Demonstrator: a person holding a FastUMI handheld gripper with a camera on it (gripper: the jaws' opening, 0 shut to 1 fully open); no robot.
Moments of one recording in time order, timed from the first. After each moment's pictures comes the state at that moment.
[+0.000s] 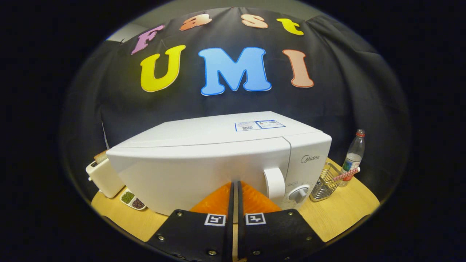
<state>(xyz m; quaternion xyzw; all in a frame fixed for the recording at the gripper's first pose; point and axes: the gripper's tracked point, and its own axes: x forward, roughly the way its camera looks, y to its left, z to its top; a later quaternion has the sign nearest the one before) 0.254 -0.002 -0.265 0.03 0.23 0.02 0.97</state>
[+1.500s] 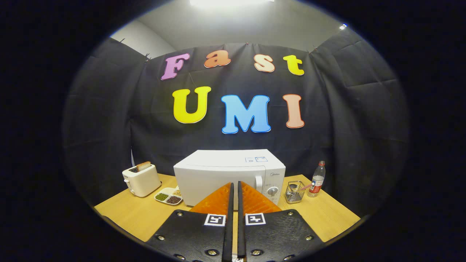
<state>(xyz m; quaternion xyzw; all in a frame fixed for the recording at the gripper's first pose) 0.044 0.006 -0.102 0.01 0.12 0.05 0.99</state>
